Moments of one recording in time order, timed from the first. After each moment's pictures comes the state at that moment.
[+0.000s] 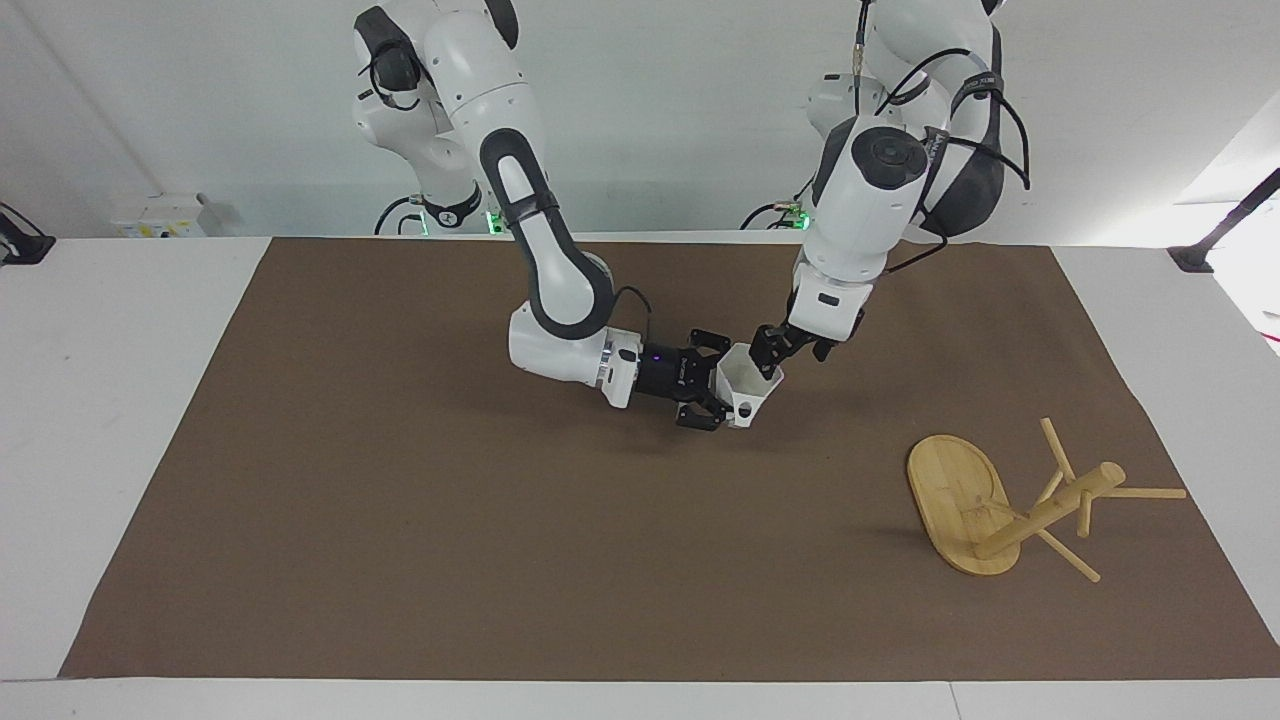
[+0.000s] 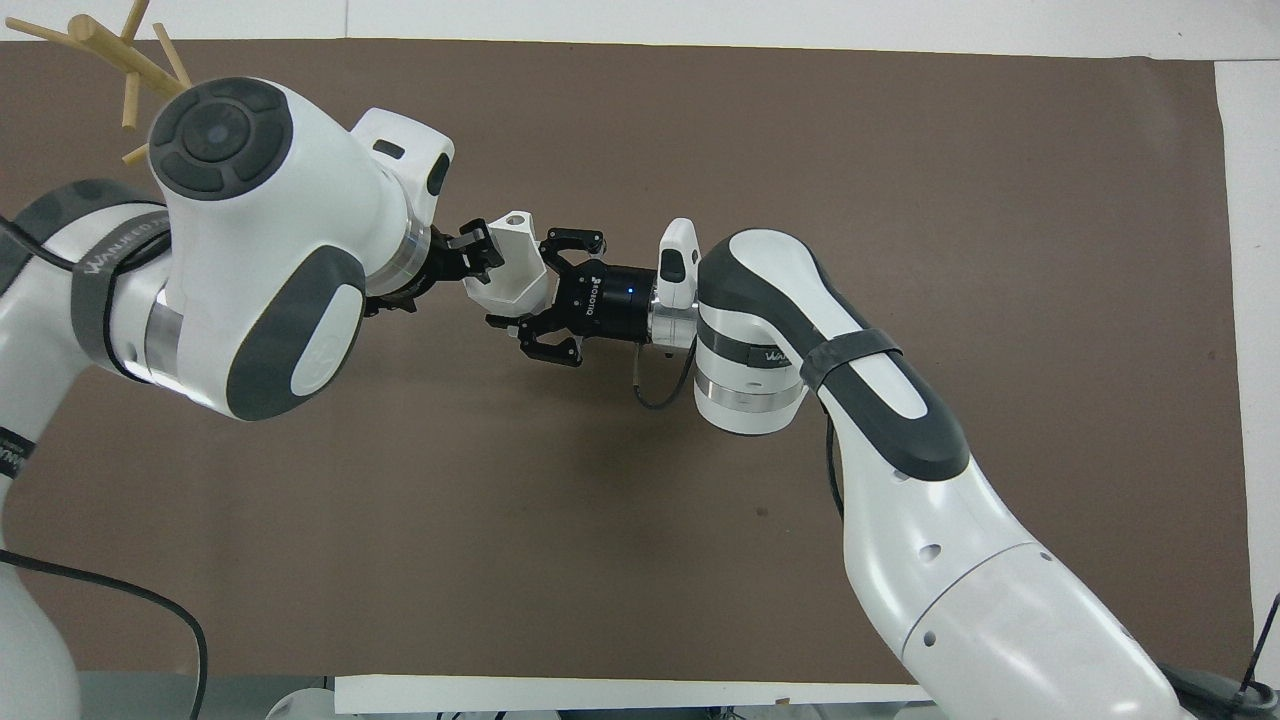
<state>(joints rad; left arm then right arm) -0.51 0.16 -0.03 -1.76 -0.04 1.92 -0.77 0.49 0.51 0.07 -1.81 1.97 2.22 -2.23</state>
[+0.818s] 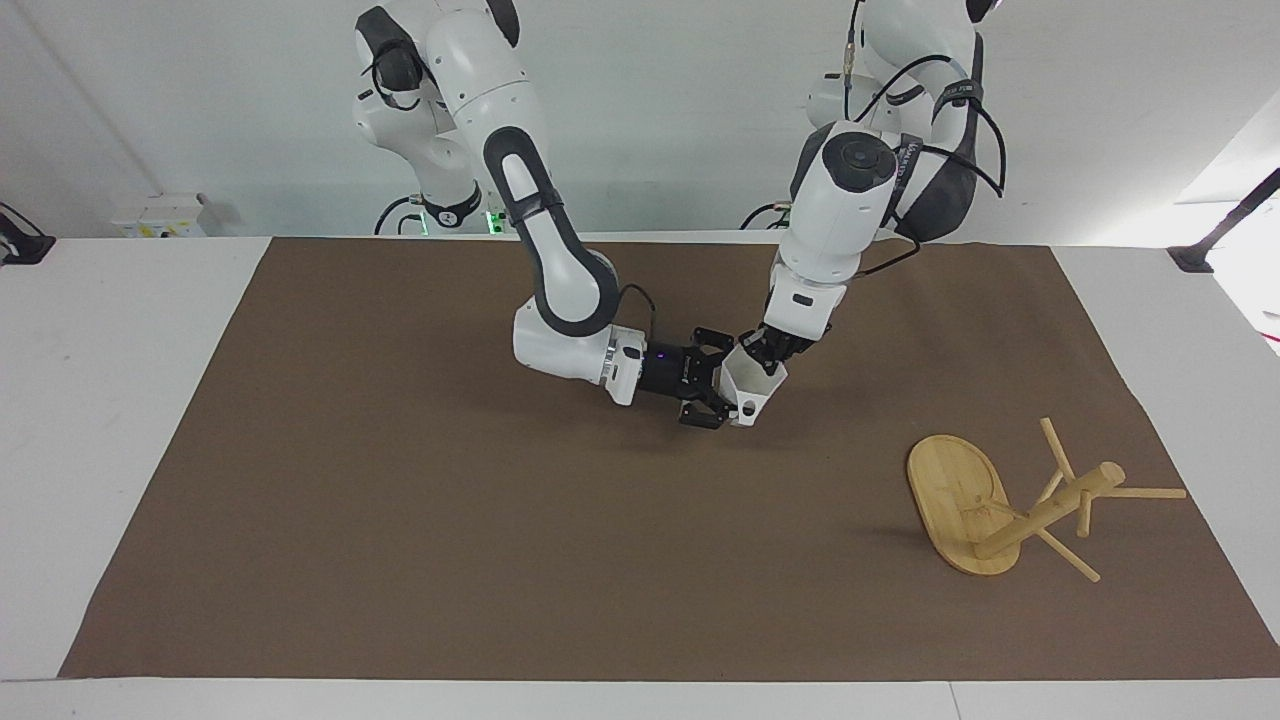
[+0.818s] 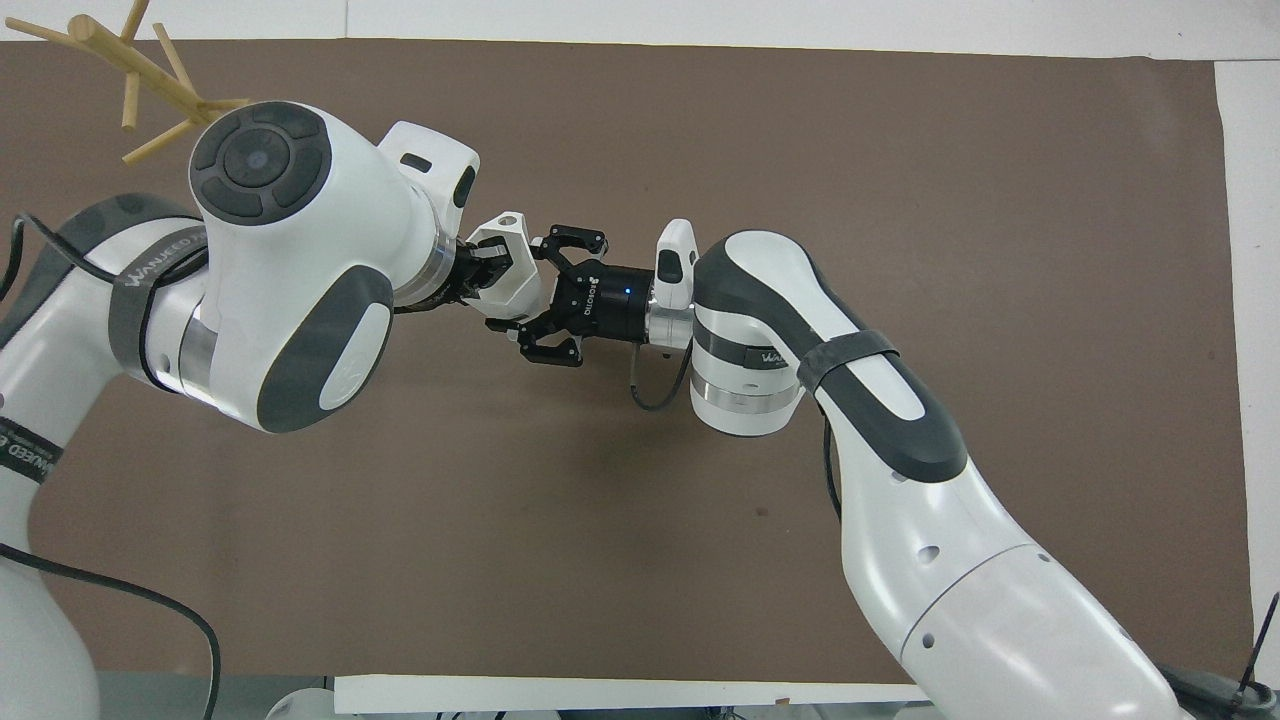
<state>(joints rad) -0.52 0.16 -0.03 -1.76 -0.04 1.98 -0.79 0.48 0.51 0.07 -1.81 1.97 2.23 -2.23</state>
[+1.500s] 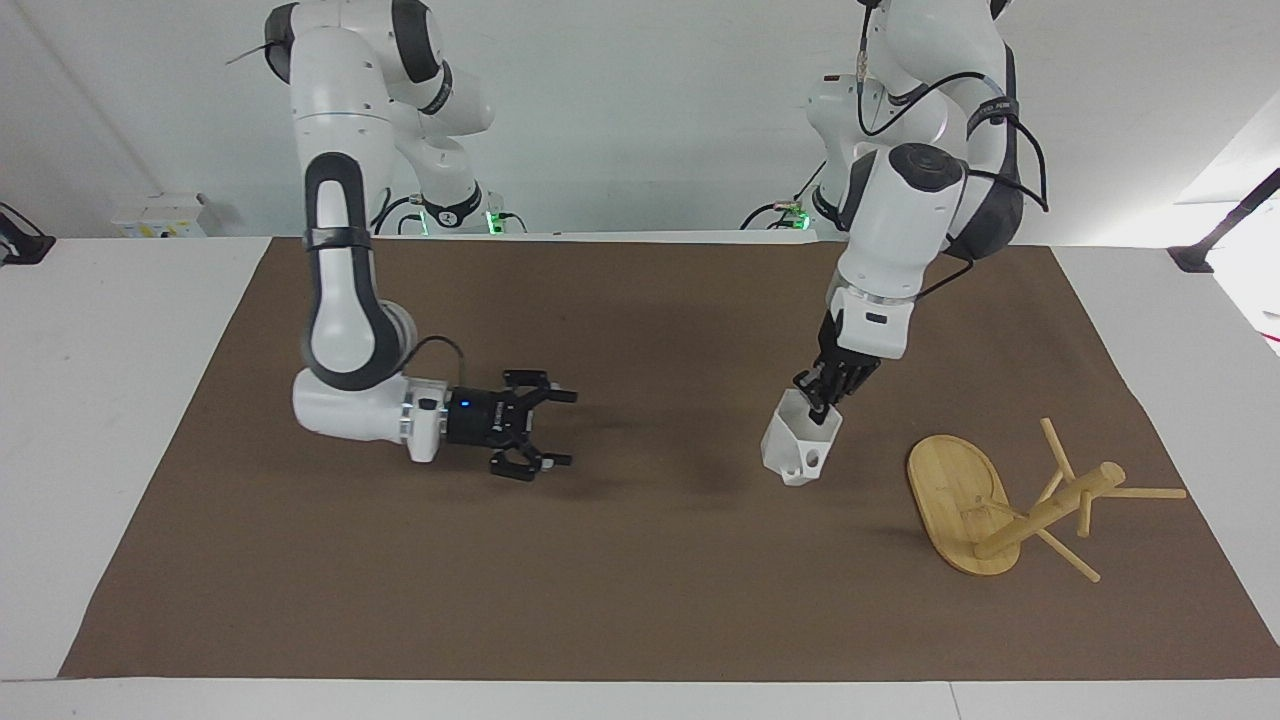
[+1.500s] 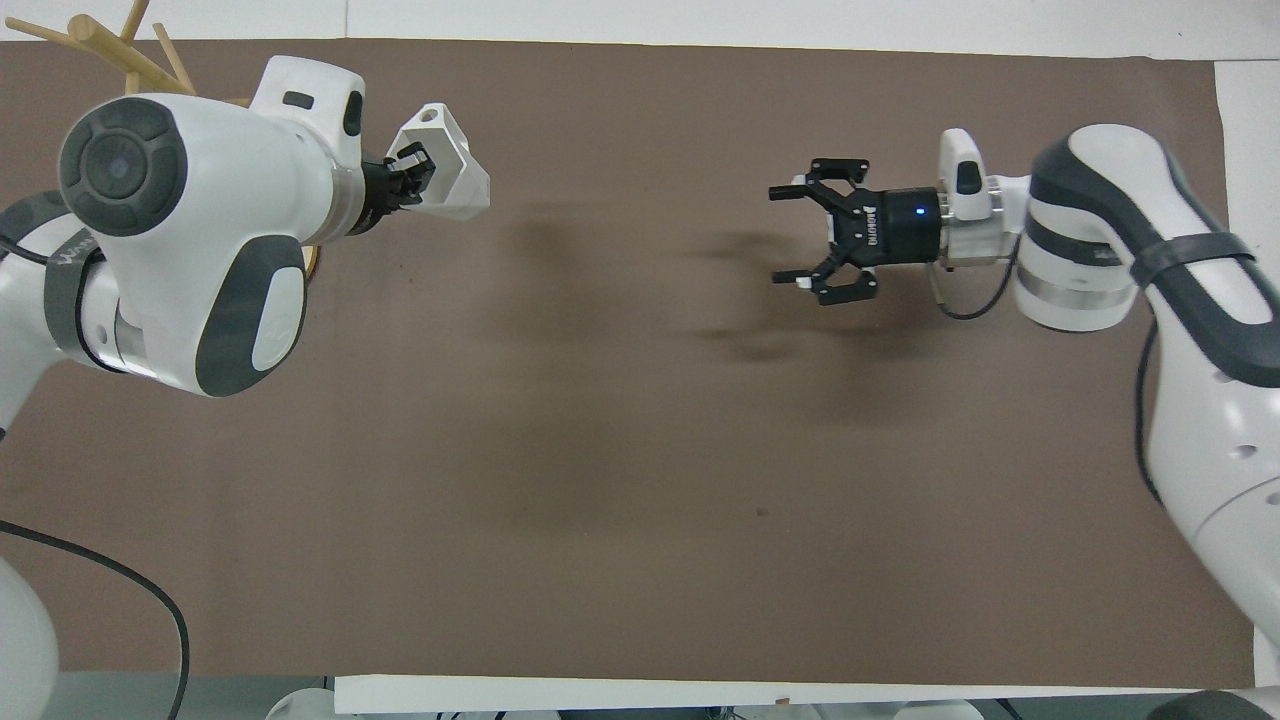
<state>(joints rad) -0.38 0.17 0.00 -1.90 -0.02 2.48 -0.84 -0.13 0.49 0.05 -1.79 1.25 1.68 -2.18</state>
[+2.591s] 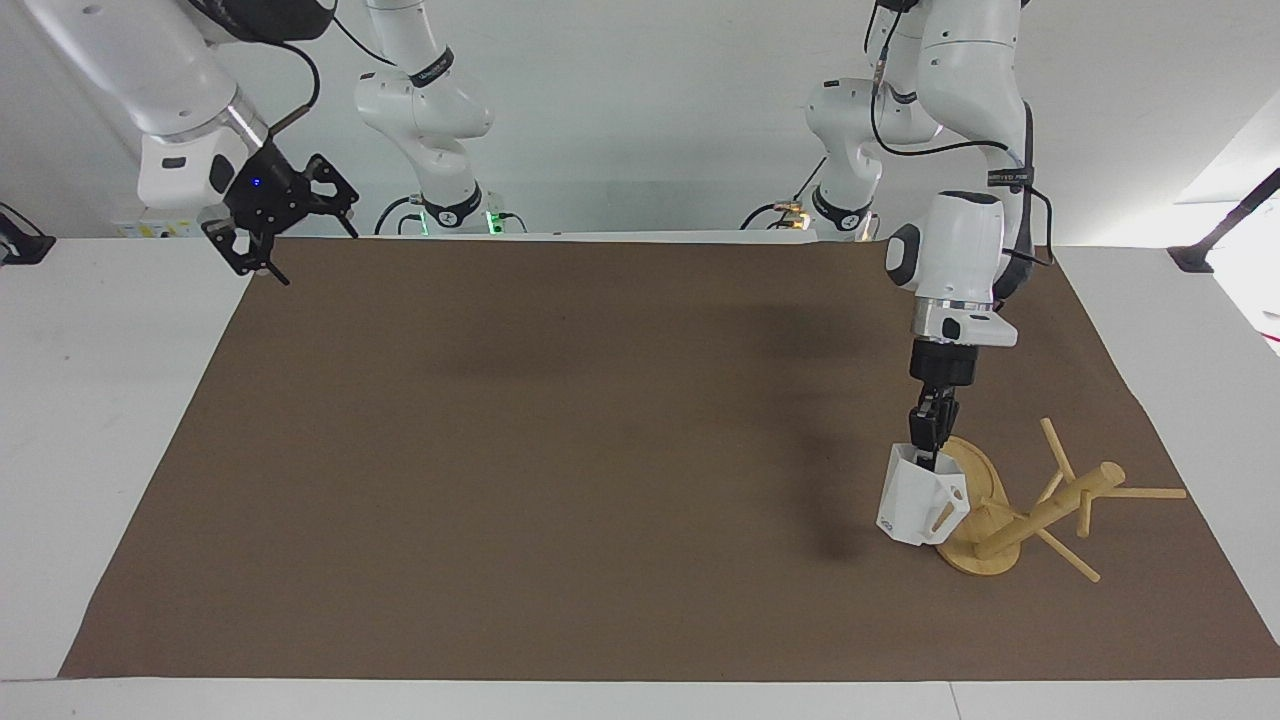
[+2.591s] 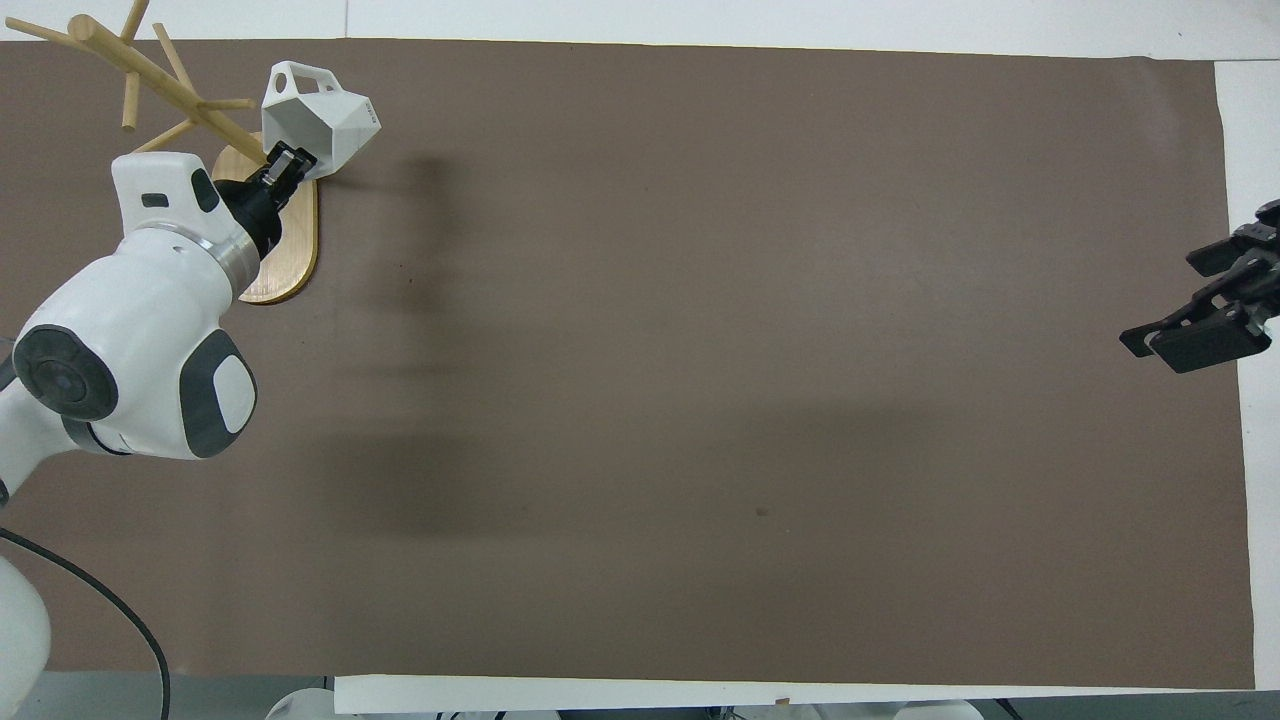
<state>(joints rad) -0.22 0.14 0.00 -2.25 -0.02 3.20 -0.91 -0.13 -0.03 0.09 -1.53 0.06 1.39 -0.62</state>
